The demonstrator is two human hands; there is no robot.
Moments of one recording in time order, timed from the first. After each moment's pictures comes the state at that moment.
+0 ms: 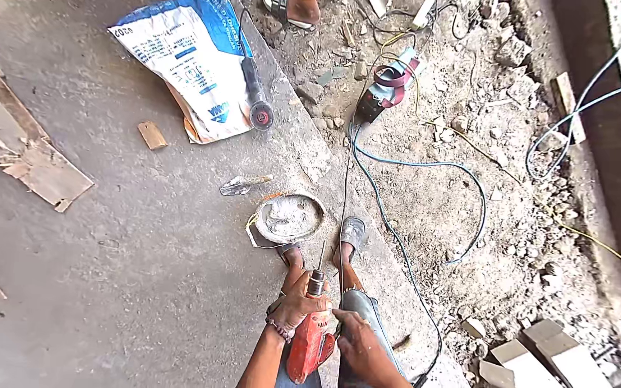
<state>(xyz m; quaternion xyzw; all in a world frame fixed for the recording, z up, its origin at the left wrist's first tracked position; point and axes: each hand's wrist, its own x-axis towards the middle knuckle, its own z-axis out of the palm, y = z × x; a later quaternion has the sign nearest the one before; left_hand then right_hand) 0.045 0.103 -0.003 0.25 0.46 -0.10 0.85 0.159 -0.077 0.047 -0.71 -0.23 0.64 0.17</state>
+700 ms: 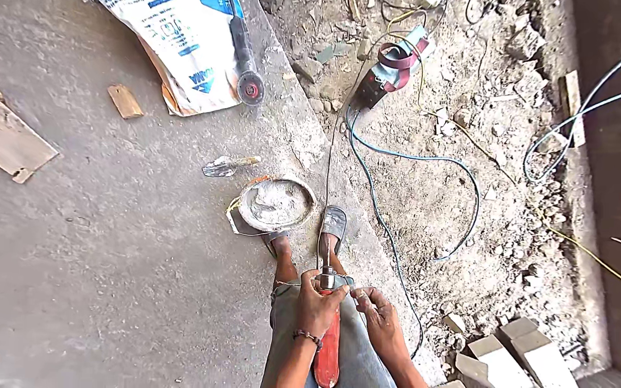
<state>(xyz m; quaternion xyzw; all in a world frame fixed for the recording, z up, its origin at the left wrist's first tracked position) 0.105 0.012 -0.013 0.40 0.67 -0.13 0.60 0.215 -0.094 0.019 -0.80 -0.02 0.51 0.32</state>
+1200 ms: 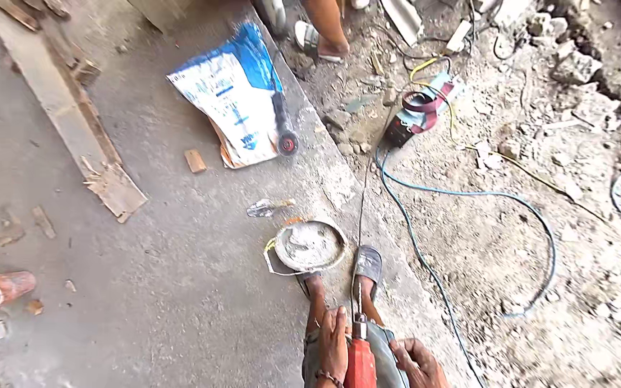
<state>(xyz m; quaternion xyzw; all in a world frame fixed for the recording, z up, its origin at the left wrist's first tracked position) 0.103 0.029 -0.033 0.37 0.71 -0.04 0.60 0.233 -0.094 0.008 -0.78 0.01 0.54 0.31</state>
